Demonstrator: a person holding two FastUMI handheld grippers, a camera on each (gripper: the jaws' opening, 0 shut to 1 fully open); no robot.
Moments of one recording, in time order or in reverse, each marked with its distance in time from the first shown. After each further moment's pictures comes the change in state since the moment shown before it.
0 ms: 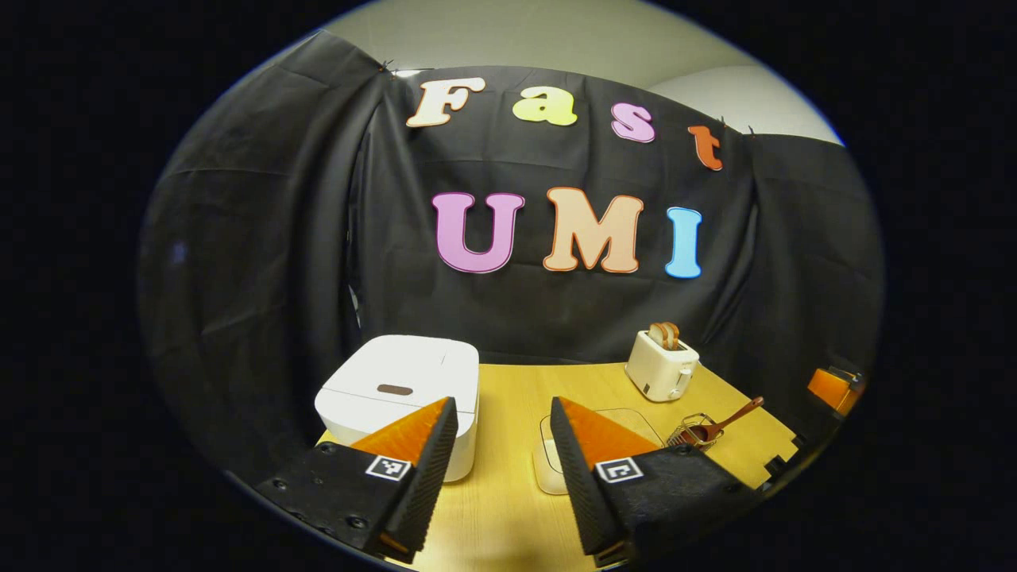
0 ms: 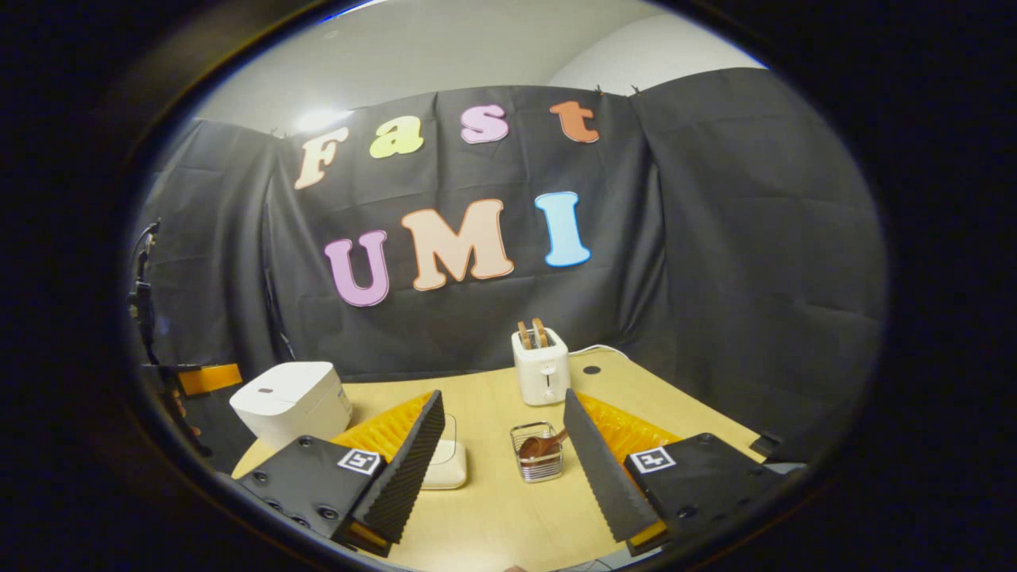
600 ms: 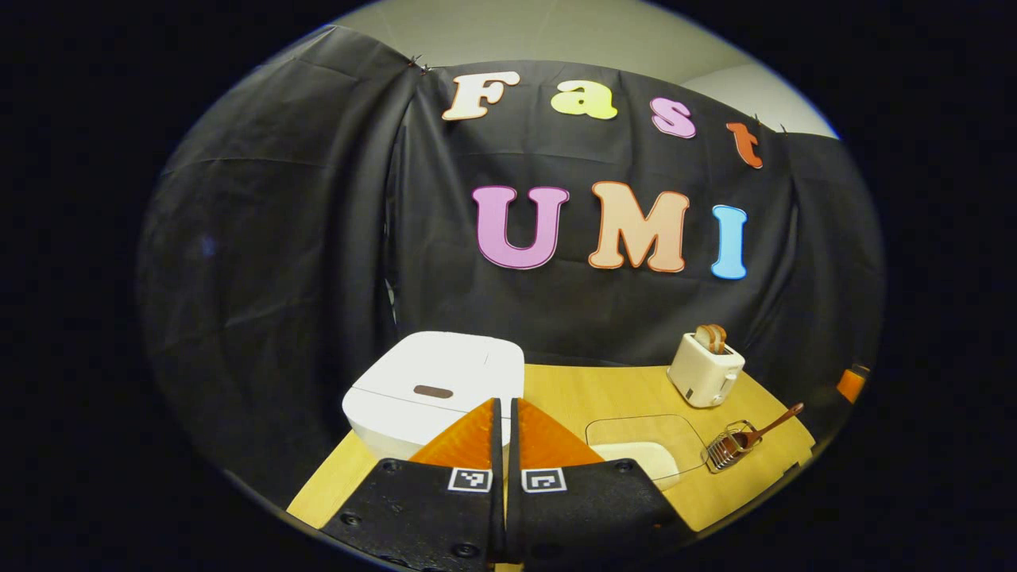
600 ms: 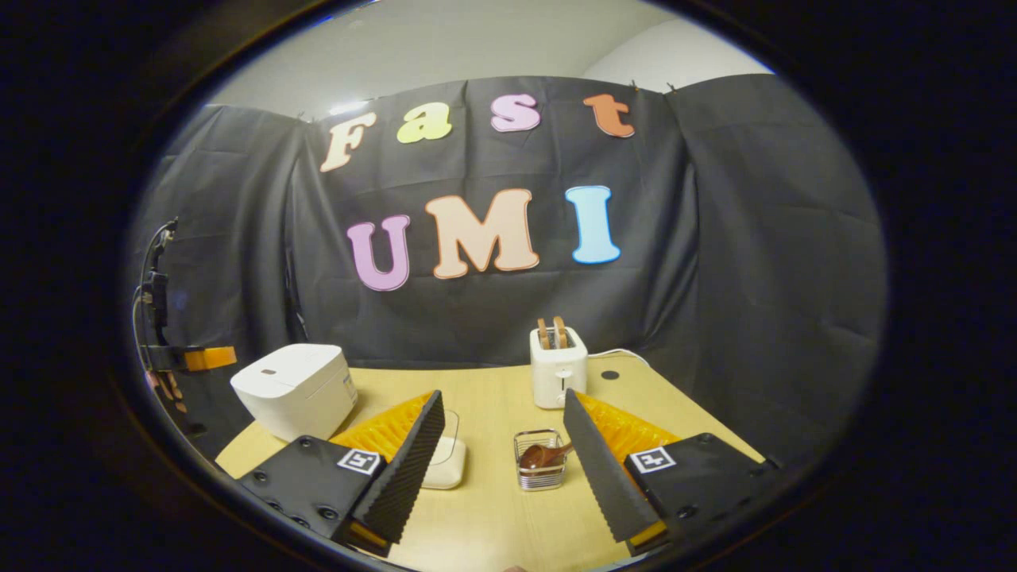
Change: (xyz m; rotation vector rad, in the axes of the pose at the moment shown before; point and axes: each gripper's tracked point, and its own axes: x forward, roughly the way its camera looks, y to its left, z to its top) left arm 0.032 0.054 -0.008 -0.011 0.007 0.153; right arm 0.036 0.005 -0.004 -0.071 0.028 0.103
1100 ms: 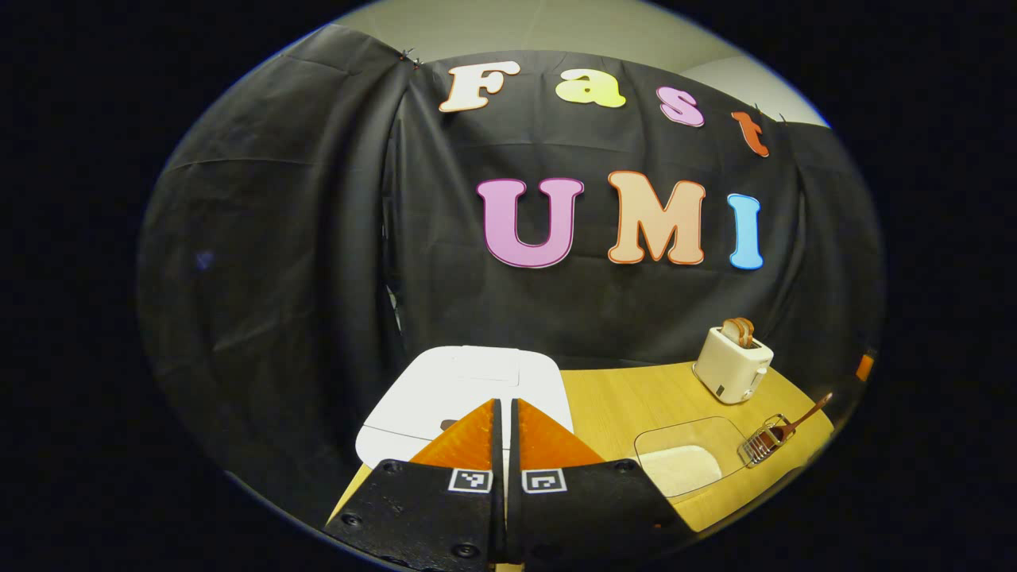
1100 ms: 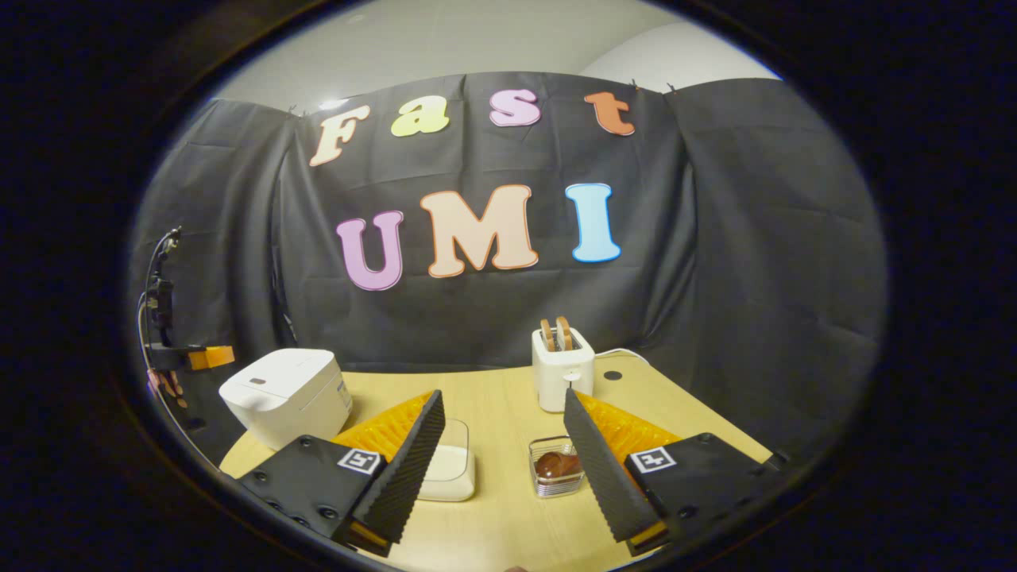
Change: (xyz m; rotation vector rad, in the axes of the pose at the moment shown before) left arm 0.068 0.044 0.005 0.065 0.026 -0.044; right arm 0.026 0.040 0.007 0.007 0.000 -0.084
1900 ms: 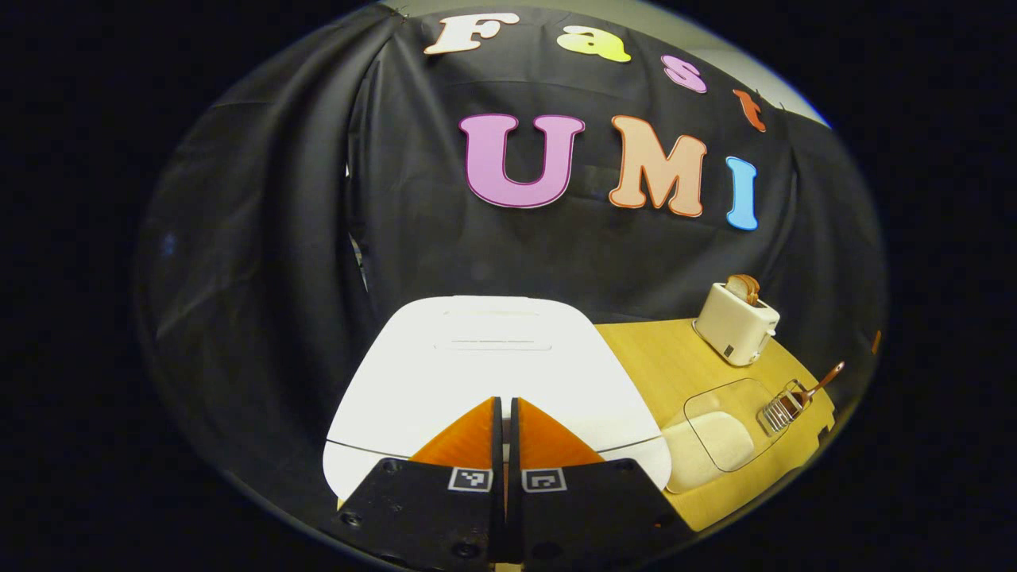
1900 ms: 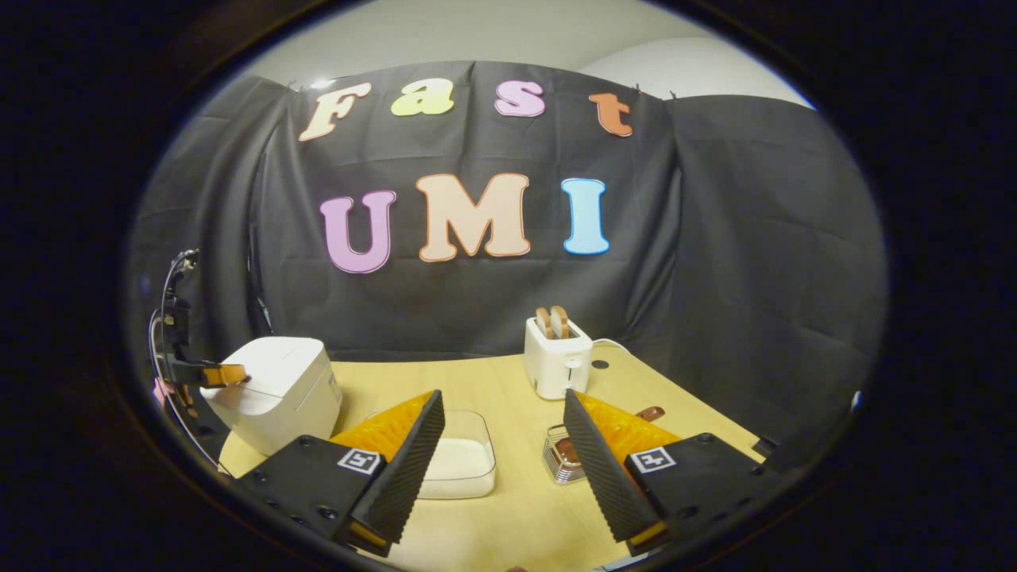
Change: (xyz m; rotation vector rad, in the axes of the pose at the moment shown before) left arm 0.069 0.033 -0.066 -0.009 0.178 -0.122; right arm -0.008 0.058 -0.017 -0.051 0.045 -0.126
